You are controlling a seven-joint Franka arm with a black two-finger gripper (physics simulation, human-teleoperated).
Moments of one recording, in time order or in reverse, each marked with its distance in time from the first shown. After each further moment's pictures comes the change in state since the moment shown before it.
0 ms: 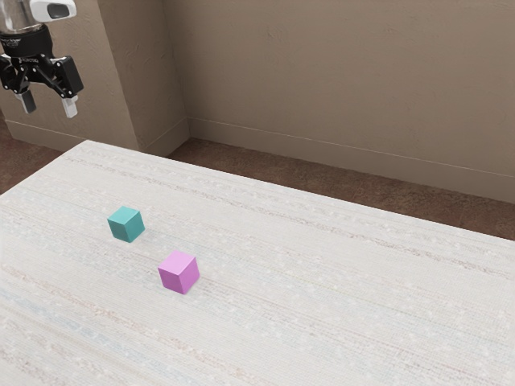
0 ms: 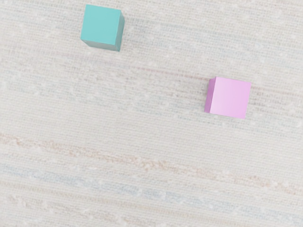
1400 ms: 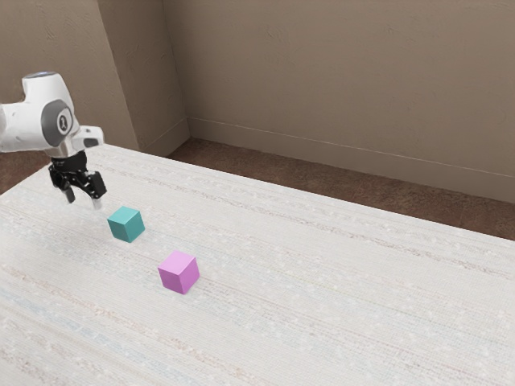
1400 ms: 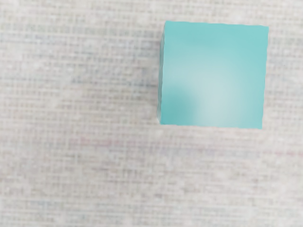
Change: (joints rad) arm 0.116 0.518 0.171 -0.178 -0.171 0.641 0.415
